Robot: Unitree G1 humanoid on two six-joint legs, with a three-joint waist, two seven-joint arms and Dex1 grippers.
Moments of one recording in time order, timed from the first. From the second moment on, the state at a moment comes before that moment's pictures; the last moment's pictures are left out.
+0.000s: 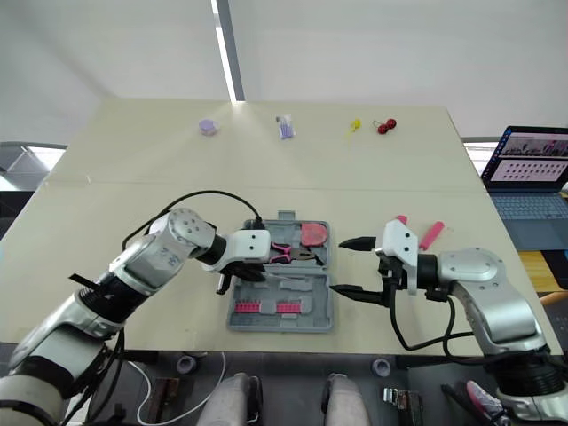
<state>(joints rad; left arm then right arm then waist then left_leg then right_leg) -0.78 0.62 -0.59 0.01 0.11 0.61 -1.15 -0.25 -0.76 0.00 -0.24 0.42 0.35 1.16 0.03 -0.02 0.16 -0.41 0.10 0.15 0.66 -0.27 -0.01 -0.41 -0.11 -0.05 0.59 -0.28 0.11</state>
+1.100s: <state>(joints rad) -0.78 0.53 -0.59 0.08 0.17 0.58 -1.11 -0.22 -0.77 0.00 -0.25 0.42 0.35 1.14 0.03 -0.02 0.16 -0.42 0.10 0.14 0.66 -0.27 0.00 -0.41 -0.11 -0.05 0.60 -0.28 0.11</state>
